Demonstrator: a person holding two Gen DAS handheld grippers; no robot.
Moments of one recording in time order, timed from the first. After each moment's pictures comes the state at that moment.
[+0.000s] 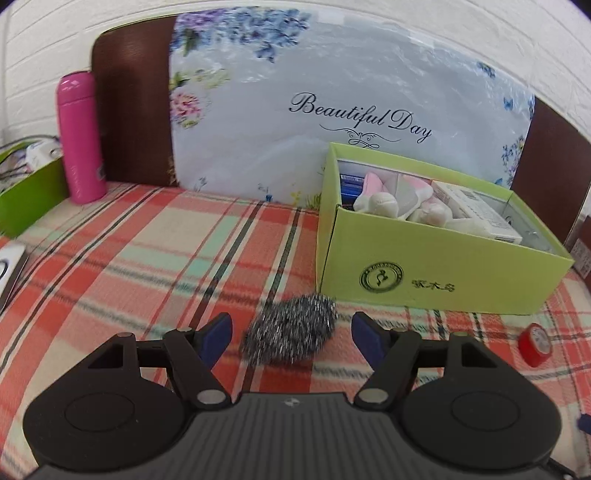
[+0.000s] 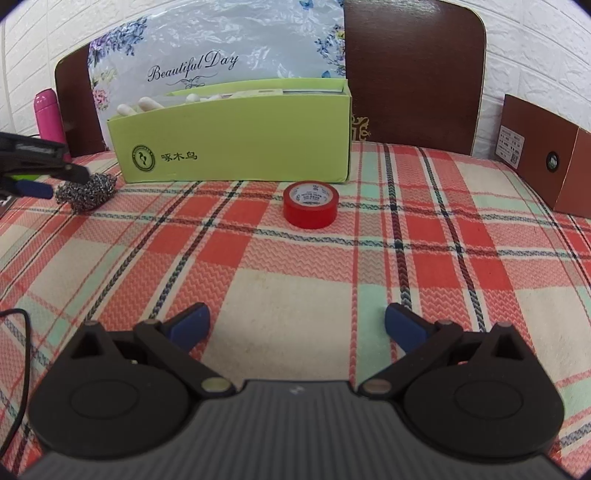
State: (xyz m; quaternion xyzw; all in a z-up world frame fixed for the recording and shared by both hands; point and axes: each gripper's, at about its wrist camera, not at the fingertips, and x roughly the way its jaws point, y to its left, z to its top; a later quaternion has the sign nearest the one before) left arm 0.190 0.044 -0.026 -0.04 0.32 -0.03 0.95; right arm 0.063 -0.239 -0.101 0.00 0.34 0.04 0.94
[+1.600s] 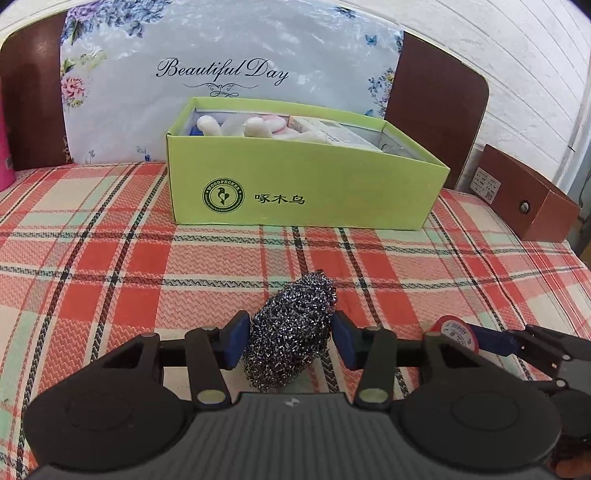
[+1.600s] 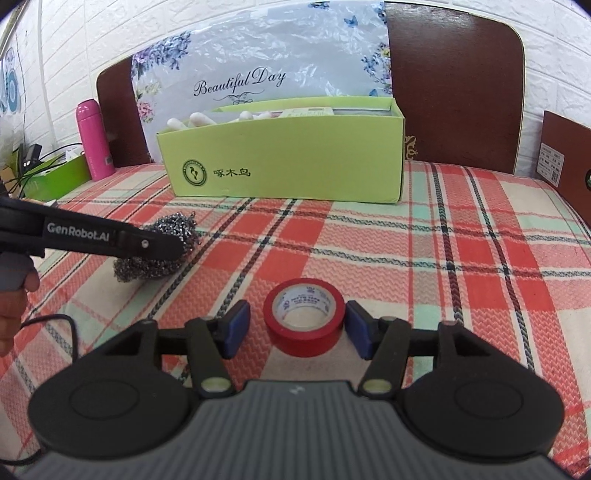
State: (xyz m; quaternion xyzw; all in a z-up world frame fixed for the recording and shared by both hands) left arm 0.128 -0.016 -0.042 -0.03 0.35 -0.18 0.92; right arm 0.063 -0.225 -0.094 0.01 0.31 0.11 0.94
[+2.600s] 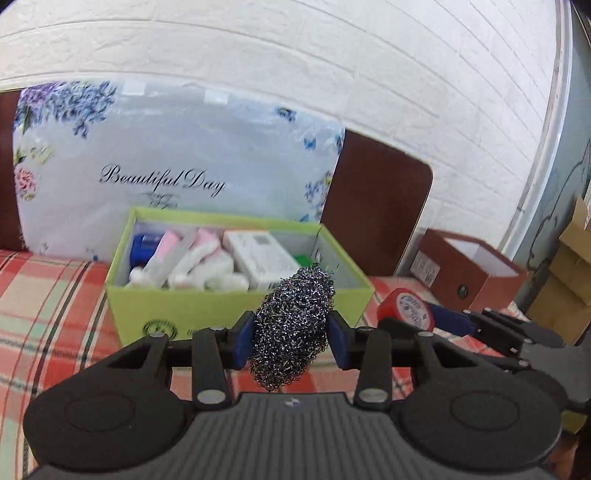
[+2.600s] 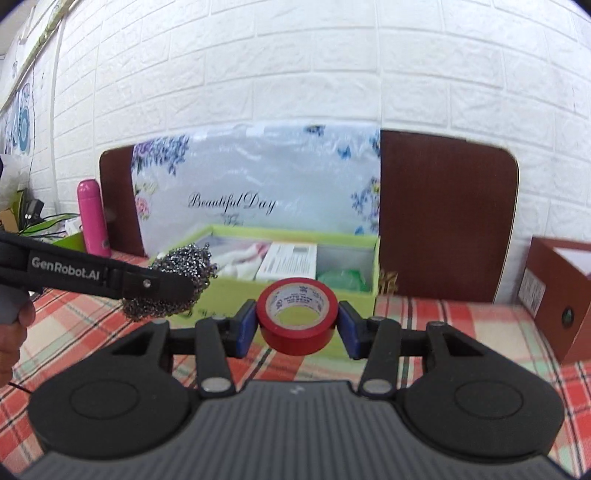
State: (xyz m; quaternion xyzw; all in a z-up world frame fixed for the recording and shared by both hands) left arm 0.149 -0.041 0.048 -0.08 0.25 -0.25 0.93; right arm 0.096 -0.243 -0.004 -0.02 0.18 0.11 0.98
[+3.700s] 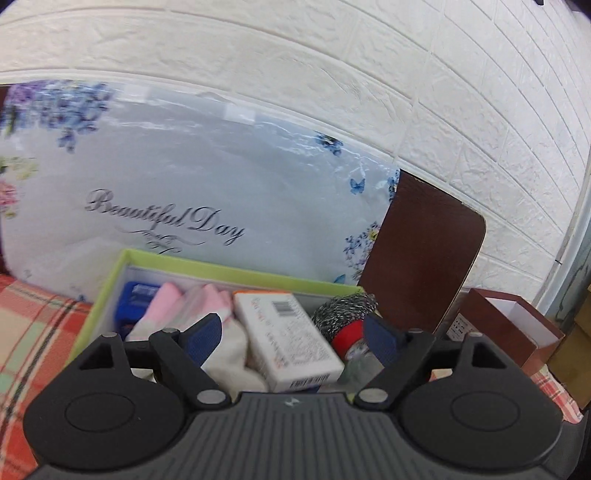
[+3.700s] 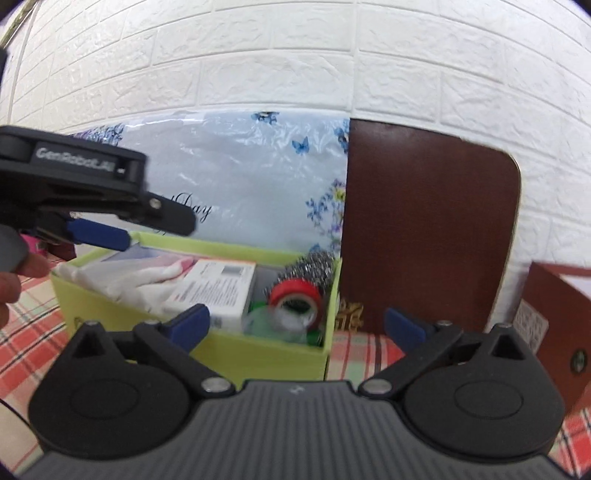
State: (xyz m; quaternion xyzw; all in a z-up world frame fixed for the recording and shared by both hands) left arm 0.217 -0.057 0.038 -0.11 0.22 -0.19 0.95; right arm 0.177 -0.250 -0.039 -0.04 0.16 0.05 0.99
